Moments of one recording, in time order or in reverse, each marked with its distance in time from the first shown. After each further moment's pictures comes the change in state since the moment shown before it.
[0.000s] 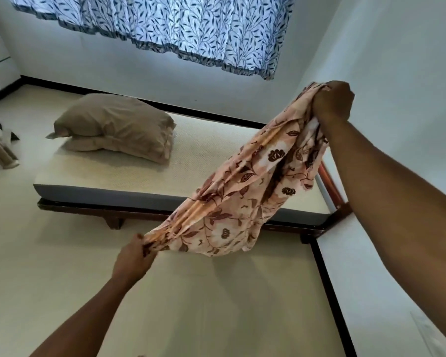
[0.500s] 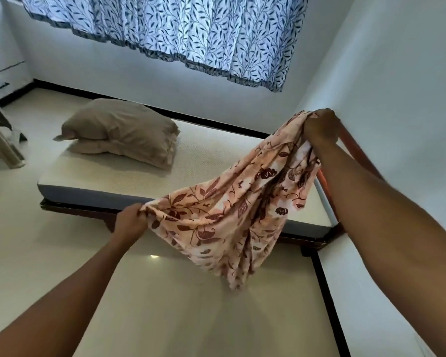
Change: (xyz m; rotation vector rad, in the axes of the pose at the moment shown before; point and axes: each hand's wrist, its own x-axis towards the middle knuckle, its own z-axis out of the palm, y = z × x) left_hand 0.051 0.059 -0.066 -0.199 0.143 0.041; right_hand -0.010 0.020 0.020 -0.161 -0.122 -0.120
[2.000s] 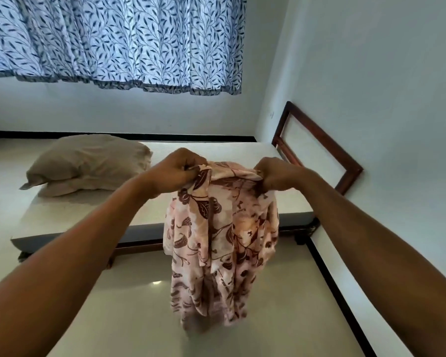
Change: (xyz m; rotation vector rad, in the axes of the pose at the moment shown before) left_hand -0.004 0.266 -0.068 -0.236 -0.669 0.845; right_hand -0.104 0.030 -0.055 -0.231 -0.867 -0.363
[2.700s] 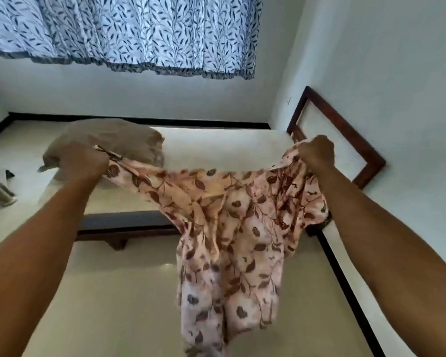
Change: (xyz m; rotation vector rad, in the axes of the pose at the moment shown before) left_hand -0.070 -0.111 -0.097 0.602 0.876 -1.062; right_hand 0.045 0.065 0.003 0.508 0.690 0.624
